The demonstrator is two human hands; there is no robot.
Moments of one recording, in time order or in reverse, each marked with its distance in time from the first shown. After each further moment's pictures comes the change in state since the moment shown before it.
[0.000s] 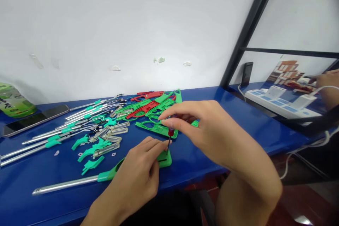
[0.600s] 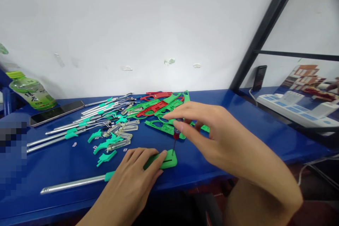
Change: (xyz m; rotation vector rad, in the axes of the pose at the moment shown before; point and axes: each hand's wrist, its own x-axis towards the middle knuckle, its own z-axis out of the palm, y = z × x) left_hand -0.052 -0.011 -0.016 0.469 -0.051 0.096; right_hand -0.004 -0.006 0.006 0.020 -0.018 -0.128
